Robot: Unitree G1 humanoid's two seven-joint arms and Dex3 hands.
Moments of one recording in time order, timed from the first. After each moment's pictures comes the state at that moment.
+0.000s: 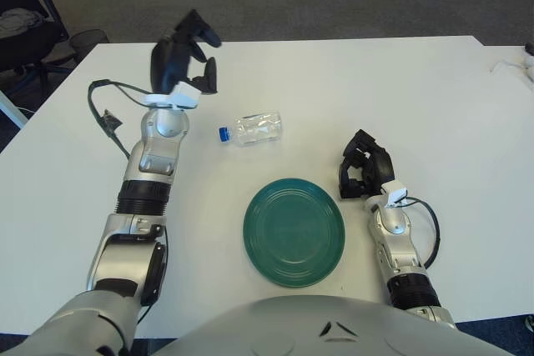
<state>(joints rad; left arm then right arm) -0.48 0.30 -0.02 0.22 0.47 -0.27 0.19 0.01 0.02 0.00 0.34 -0.05 -0.45 -0.05</state>
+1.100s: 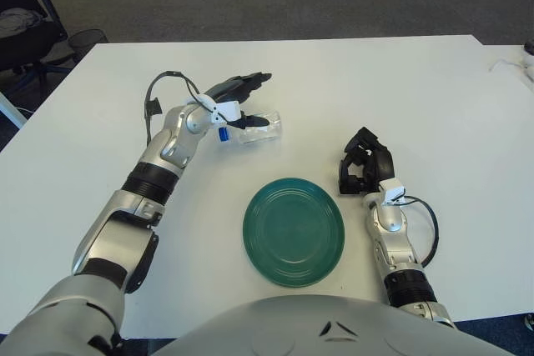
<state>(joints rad) -0.58 0.41 -0.33 0.36 0.53 -0.12 -0.37 -0.01 0.04 0.00 0.36 -0.09 -0.46 -0.12</state>
